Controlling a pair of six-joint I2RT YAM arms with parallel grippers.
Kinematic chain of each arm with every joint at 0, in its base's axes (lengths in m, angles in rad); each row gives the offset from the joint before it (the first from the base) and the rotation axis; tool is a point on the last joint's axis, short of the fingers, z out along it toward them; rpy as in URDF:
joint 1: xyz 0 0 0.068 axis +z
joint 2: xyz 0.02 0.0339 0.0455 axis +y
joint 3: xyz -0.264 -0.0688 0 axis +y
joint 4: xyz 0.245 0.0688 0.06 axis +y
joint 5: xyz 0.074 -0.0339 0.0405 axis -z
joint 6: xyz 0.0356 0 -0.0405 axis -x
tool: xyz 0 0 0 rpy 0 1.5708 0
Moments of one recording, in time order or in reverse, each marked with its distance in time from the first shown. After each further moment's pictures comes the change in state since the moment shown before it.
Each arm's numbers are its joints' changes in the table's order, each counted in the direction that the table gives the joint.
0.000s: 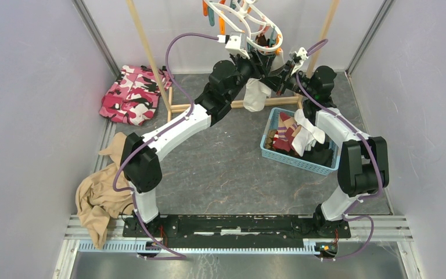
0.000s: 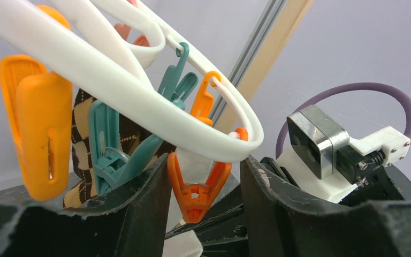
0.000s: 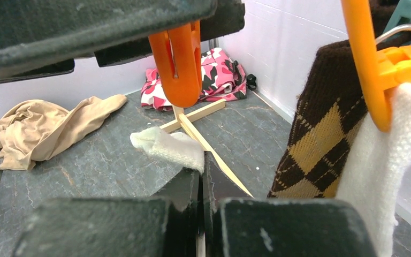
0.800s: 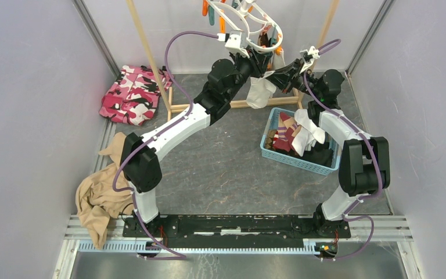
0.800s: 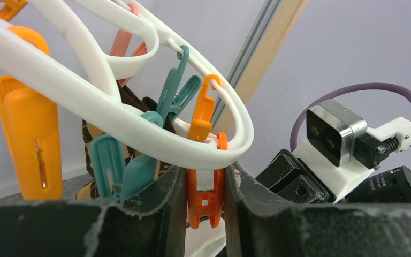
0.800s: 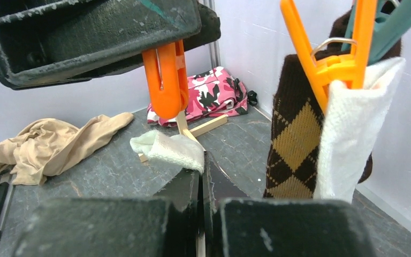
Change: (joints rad) left arm 0.008 0.000 -0.012 0.002 0.009 -0.019; right arm -0.042 0.000 0.029 -0.171 -0.023 -0.145
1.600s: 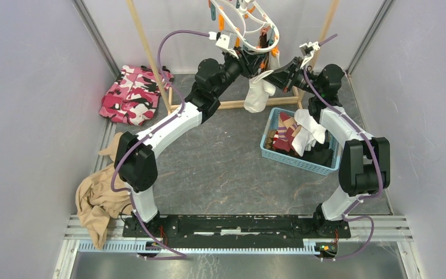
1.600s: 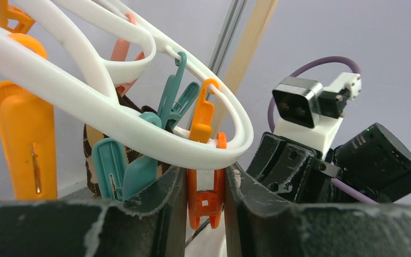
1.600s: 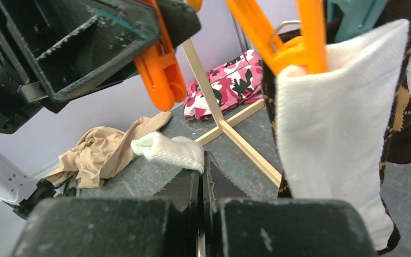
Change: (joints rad) left arm 0.094 -0.026 0.090 -0.119 0.250 0.011; right arm -0.010 0.000 -0.042 0.085 -0.045 -0.190
